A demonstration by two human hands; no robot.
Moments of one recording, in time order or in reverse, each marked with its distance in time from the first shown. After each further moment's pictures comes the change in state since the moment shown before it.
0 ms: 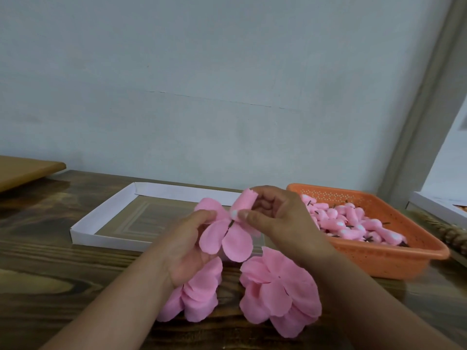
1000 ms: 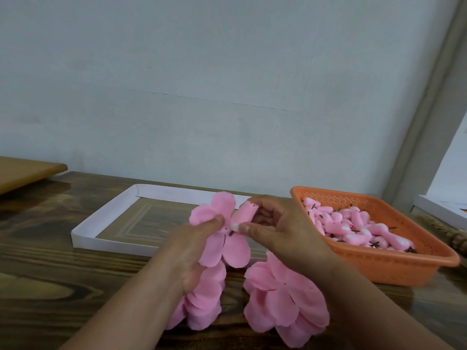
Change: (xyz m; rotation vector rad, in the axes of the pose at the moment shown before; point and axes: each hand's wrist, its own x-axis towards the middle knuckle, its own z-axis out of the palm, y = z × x) left_hand 0.002 -0.006 0.000 0.231 0.195 0.116; right_hand 0.000 0.001 0.003 -0.155 -0.088 -0.047
